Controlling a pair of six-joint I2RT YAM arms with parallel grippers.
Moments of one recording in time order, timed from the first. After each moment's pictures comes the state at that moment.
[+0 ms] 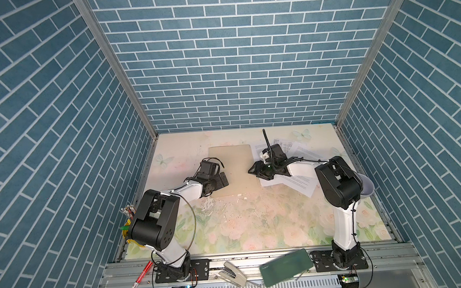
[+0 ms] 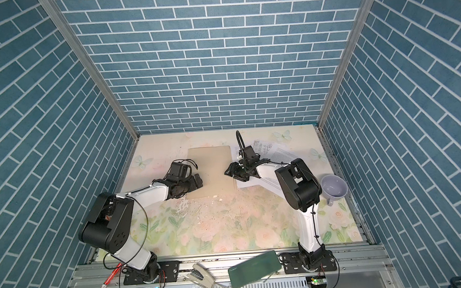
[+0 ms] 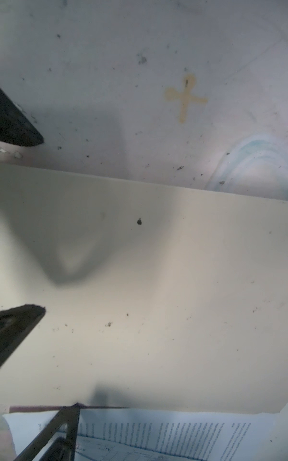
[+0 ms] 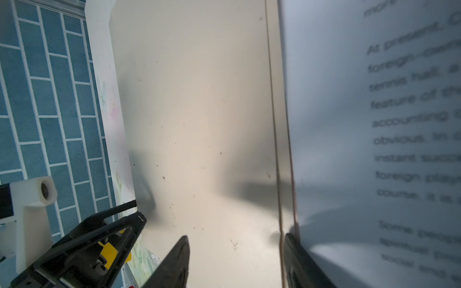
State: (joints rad) left arm -0.35 1.63 0.81 -0.15 0.00 -0.64; right arm 0.56 2.03 1.25 -0.10 -0.48 0.78
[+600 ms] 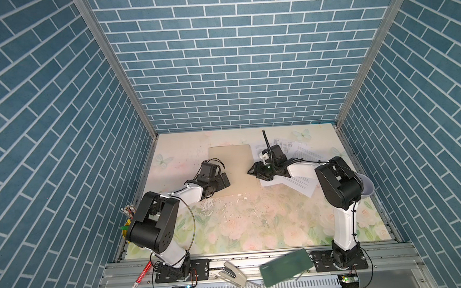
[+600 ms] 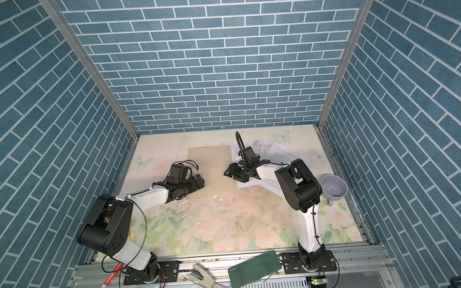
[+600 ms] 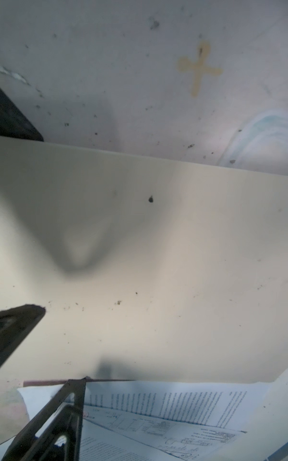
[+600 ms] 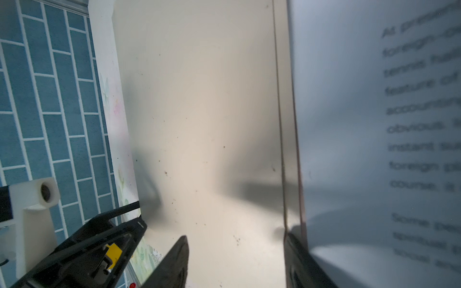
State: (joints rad) left arm -0.37 1.61 0.76 -0.07 0.04 -0.67; right arm 0.57 2.02 1.21 -0.04 -0.50 0.81
